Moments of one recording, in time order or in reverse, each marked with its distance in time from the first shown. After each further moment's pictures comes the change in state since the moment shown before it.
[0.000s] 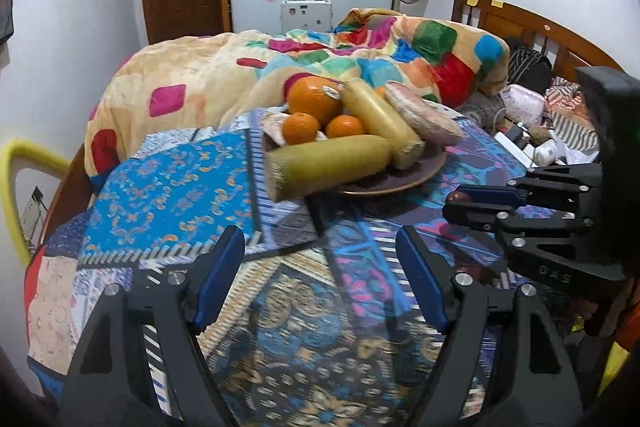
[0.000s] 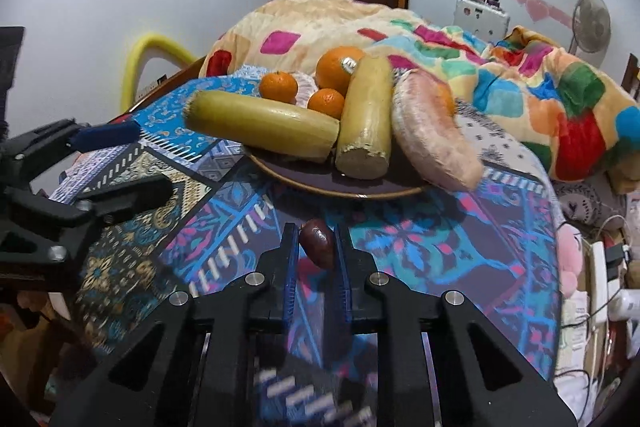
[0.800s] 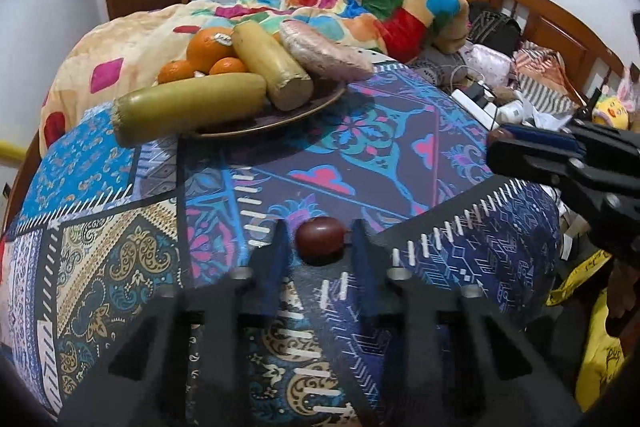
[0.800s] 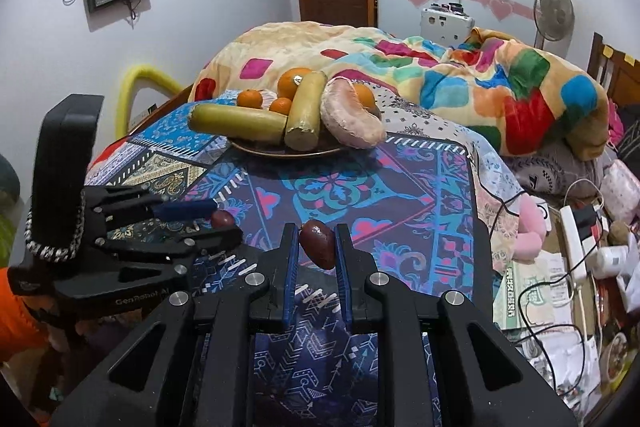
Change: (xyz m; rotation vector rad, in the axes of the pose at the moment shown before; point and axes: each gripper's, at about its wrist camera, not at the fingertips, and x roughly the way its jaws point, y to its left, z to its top) left arm 0.028 -0.083 -0.023 0.061 0.113 -0.097; right arm -0.058 -0.030 -0.035 0.082 -0.069 -0.038
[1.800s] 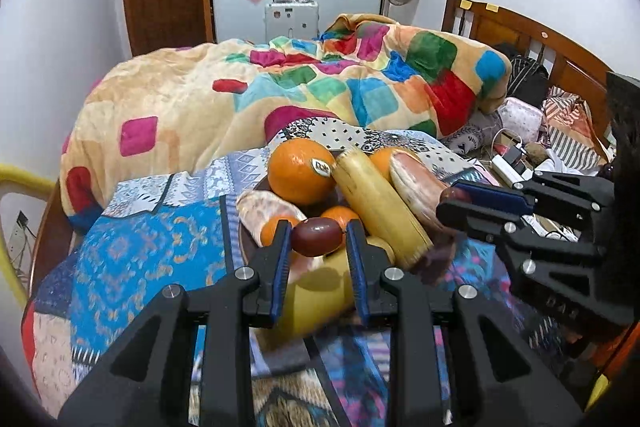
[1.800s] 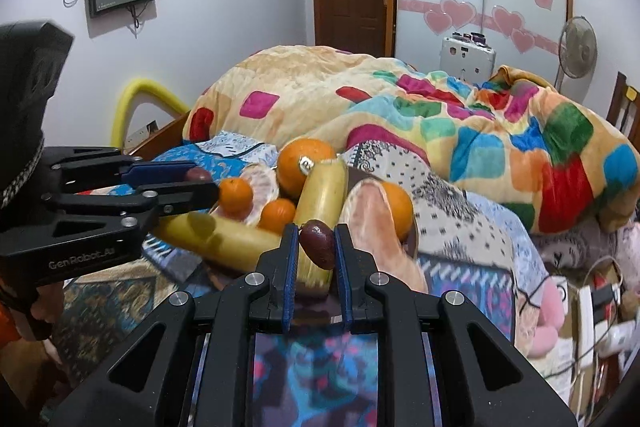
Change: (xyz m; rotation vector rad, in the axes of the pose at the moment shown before) left arm 0.007 0.098 0.112 -0.039 -0.098 0.049; right arm 0.084 0.011 0.095 -0.087 -0.067 0.018
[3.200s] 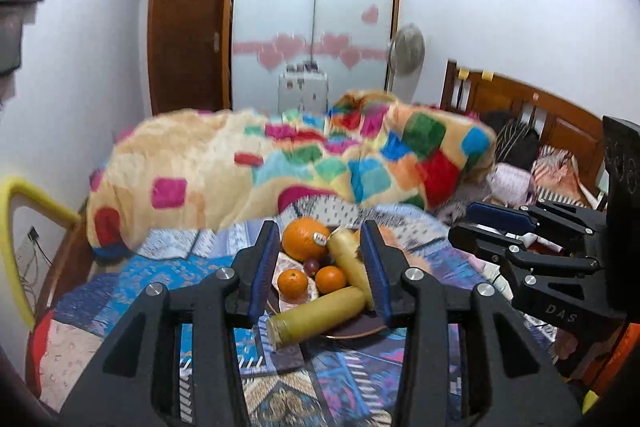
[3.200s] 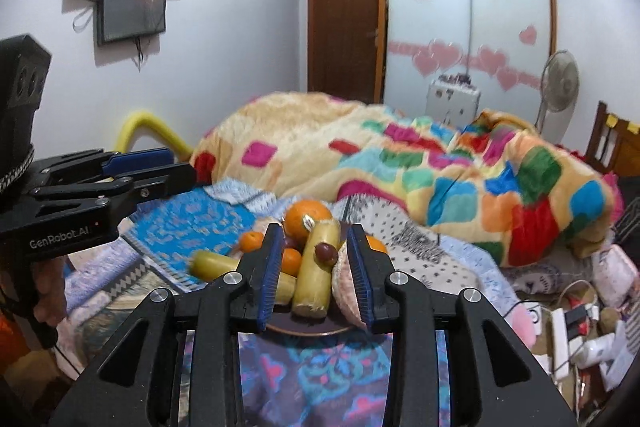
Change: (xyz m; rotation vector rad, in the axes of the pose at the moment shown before) left arm -0.132 -0.017 -0.001 -0.037 -0.298 0.033; right arm -0.107 0.024 0.020 0.006 -0.185 -0.052
